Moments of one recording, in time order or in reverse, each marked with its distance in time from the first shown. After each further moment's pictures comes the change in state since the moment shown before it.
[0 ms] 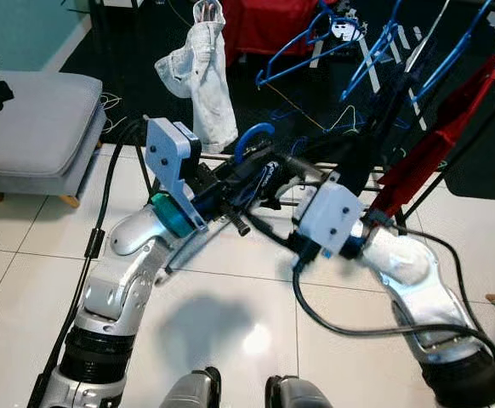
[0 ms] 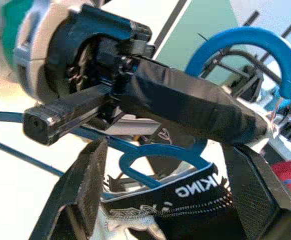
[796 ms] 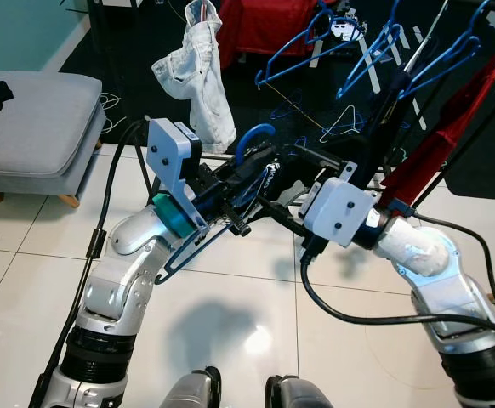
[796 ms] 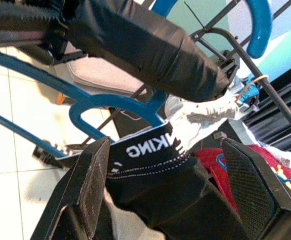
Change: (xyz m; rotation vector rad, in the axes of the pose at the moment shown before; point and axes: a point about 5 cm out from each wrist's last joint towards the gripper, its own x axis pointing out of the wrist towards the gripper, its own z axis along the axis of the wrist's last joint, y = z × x) left arm 0.001 -0.001 0.000 -0.008 -0.003 -0.007; right arm -0.009 -0.022 -0.008 -0.210 0.133 -0.054
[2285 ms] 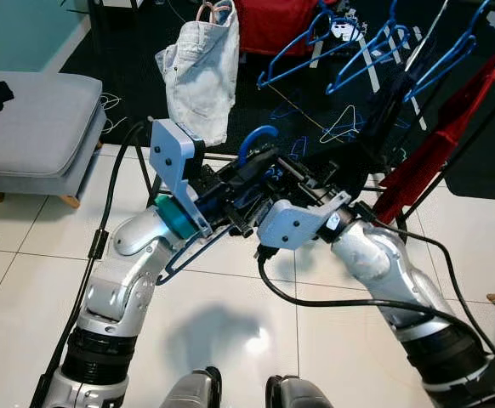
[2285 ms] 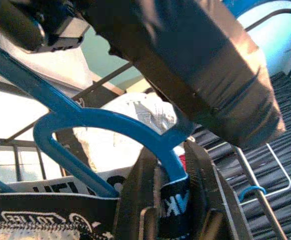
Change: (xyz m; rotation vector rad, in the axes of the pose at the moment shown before) left arm 0.002 -0.003 -0.001 -0.019 0.007 -0.004; right arm 0.030 0.022 -0.009 -0.270 -0.025 -0.193
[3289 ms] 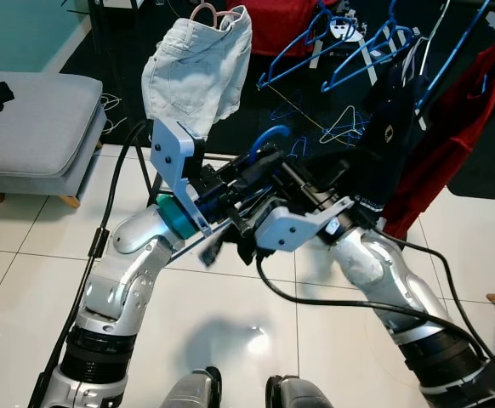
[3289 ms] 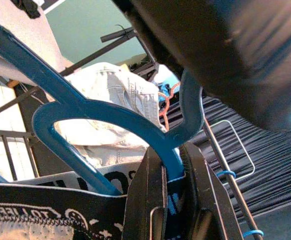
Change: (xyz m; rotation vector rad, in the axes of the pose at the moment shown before) left arm -0.001 0.000 0.002 -0.025 0.021 -0.040; right arm -0.003 0.002 -0.010 -0.076 0.047 -0.095
